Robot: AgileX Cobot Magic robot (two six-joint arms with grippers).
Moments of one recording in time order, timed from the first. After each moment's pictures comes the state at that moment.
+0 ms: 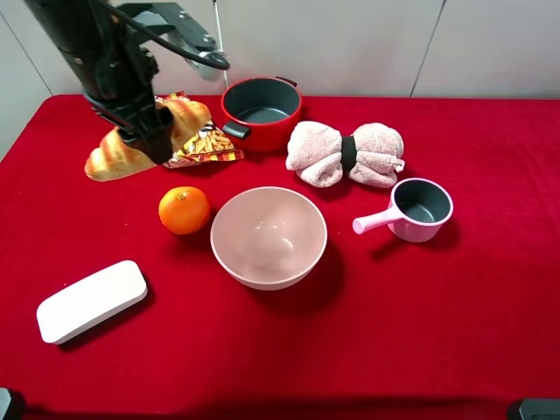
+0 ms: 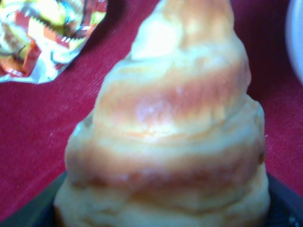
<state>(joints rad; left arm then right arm) -0.53 1.67 -1.22 0.10 0.90 0.39 -0.02 -0.01 -0.50 -0.09 1.02 0.01</state>
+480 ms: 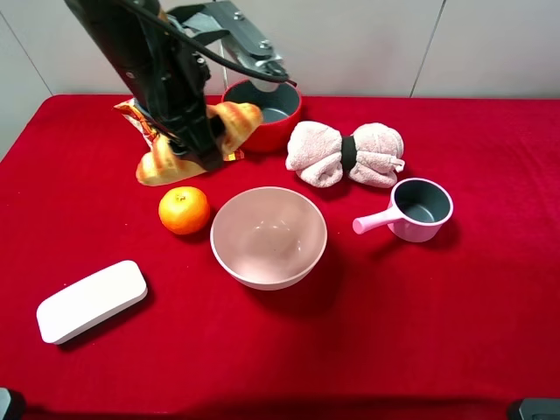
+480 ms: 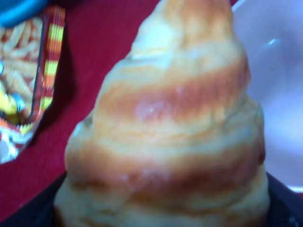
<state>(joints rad) -0.70 1.67 -1.22 0.10 0.78 0.32 -0.02 -0.01 -0.50 -0.09 1.02 0.01</state>
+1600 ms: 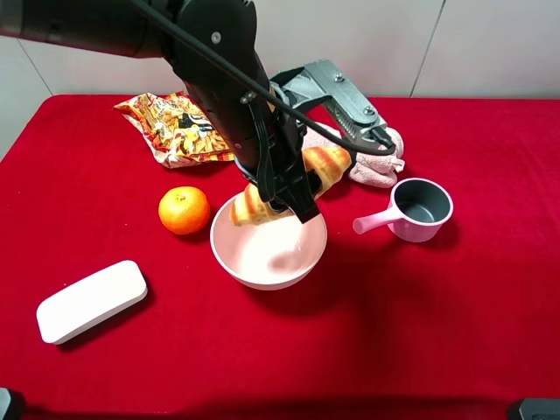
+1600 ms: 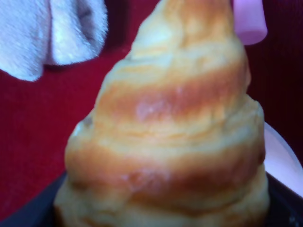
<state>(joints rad) -0.90 1.82 -1.22 0.06 0.55 0.19 -0.02 -0.01 -0.50 -0.09 1.02 0.01</state>
